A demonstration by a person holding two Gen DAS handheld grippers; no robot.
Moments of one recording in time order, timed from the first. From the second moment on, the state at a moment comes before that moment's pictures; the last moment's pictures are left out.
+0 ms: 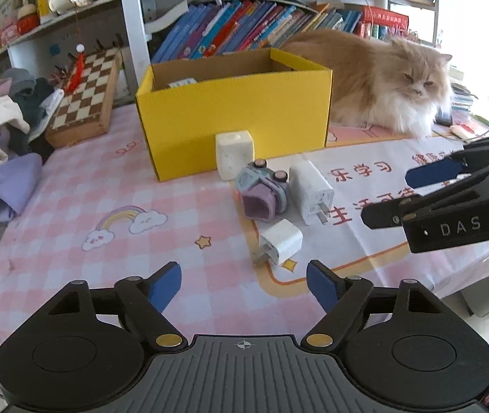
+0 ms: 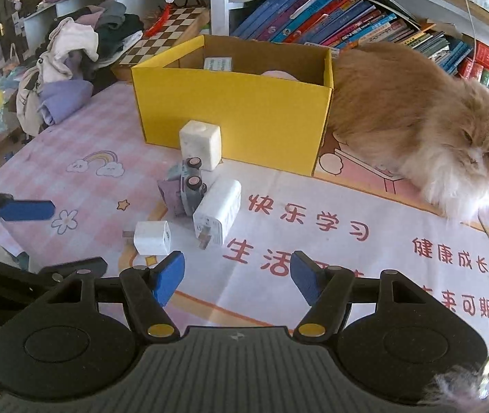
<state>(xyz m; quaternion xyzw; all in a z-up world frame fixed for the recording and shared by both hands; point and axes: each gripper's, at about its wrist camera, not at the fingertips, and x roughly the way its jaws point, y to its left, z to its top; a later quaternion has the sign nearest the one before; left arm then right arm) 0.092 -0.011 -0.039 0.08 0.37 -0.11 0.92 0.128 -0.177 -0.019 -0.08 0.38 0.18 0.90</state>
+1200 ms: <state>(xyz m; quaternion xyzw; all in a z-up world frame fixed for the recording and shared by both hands) 0.139 -0.043 -0.068 0.09 0.40 -0.14 0.90 0.195 -0.156 -0.036 -0.09 0.42 0.25 0.87</state>
